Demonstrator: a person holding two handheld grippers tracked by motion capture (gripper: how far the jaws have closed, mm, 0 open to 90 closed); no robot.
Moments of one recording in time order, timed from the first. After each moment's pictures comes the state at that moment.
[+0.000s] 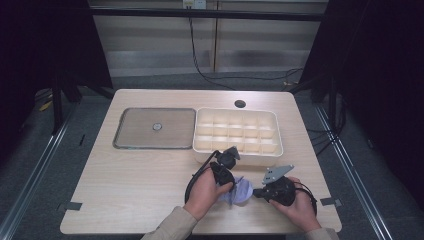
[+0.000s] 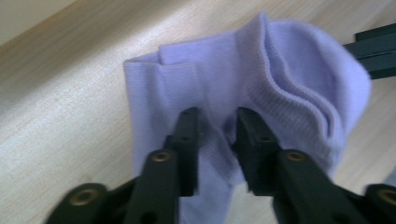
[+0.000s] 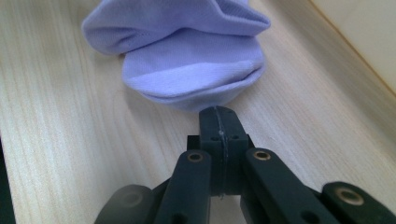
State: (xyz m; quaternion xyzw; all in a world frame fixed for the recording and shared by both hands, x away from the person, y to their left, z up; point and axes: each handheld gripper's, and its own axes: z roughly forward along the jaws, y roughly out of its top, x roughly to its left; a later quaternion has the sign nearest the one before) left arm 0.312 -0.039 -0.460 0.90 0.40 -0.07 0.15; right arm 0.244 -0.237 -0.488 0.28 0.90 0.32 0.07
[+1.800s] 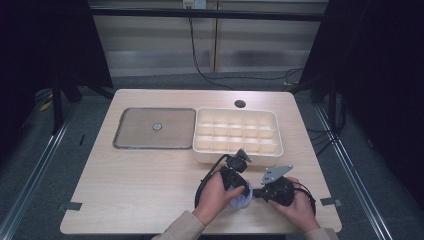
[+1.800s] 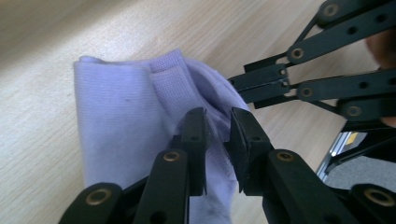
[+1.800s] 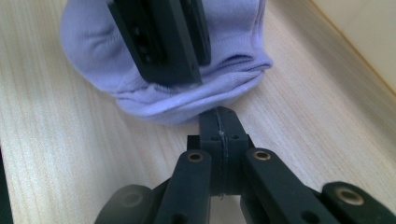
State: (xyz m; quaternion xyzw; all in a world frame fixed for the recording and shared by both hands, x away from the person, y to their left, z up) left arm 0.299 -0.058 -0.455 0.89 0.36 -0.15 0.23; right arm 0.244 -0.234 -0.489 0.28 0.90 0.31 0.07
